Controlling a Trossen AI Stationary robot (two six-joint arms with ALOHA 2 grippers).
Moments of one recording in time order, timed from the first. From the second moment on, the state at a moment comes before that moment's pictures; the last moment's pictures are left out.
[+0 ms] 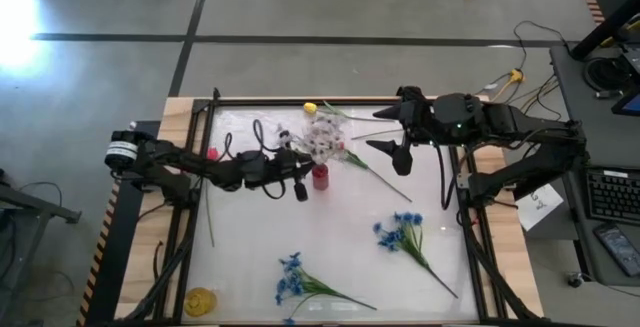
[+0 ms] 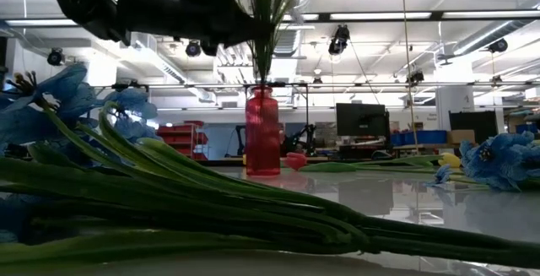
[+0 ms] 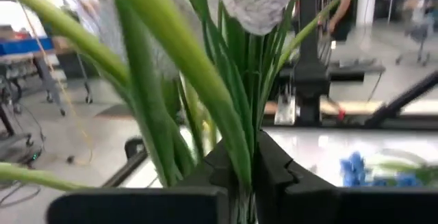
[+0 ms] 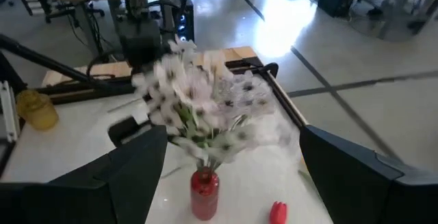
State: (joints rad) left arm 0.00 1.50 0.62 0.90 -0.31 0.12; right arm 0.01 1.21 1.52 -0.68 0.25 0.08
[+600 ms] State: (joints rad) left arm 0.00 1.33 0.81 0.11 -0.31 0.06; right arm 0.01 1.25 1.51 -0.87 0.25 0.17
